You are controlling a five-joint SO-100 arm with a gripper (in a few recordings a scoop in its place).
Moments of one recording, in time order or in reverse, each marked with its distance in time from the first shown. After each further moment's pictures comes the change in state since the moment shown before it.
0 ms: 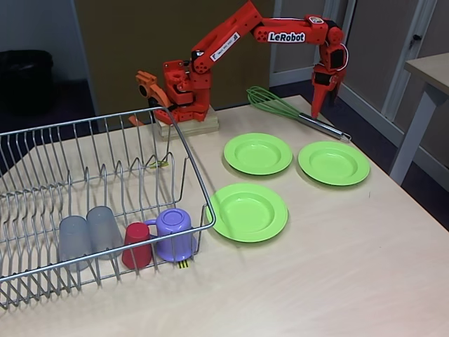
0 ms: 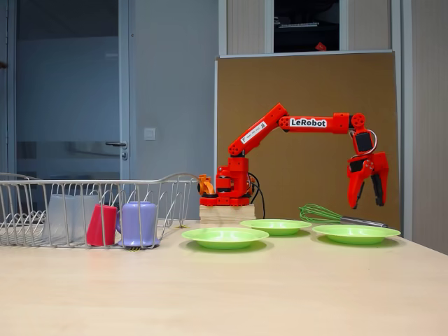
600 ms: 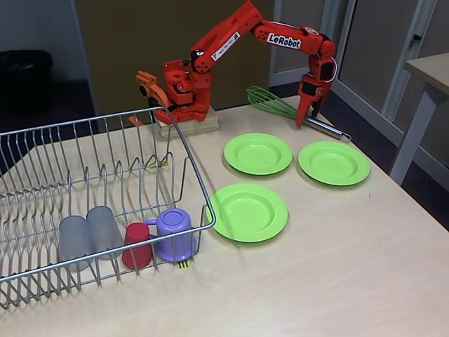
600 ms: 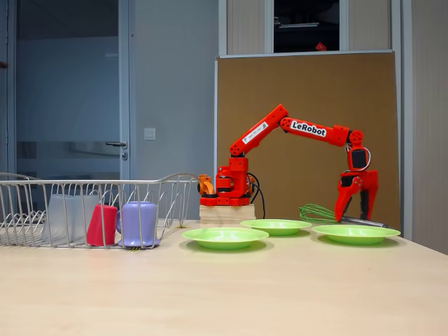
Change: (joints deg) arm -3.0 -0.4 10.8 -4.7 3.8
